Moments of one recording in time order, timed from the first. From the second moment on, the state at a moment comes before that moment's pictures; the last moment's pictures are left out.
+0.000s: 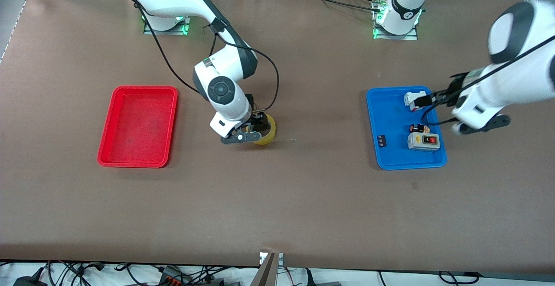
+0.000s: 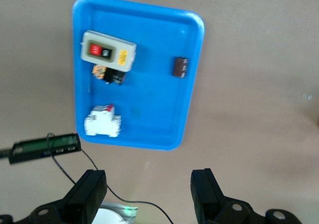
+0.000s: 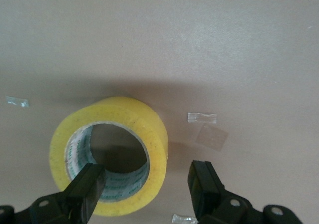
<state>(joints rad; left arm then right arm) -0.06 0.13 0.01 -1.66 -0.11 1.52 -0.25 0.62 0.66 0.03 -1.62 0.07 2.27 0.48</state>
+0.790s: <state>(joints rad) 0.07 -0.01 -0.02 -1.60 0.00 1.51 0.06 0.62 0.71 0.01 -1.60 0.05 2.27 0.50</state>
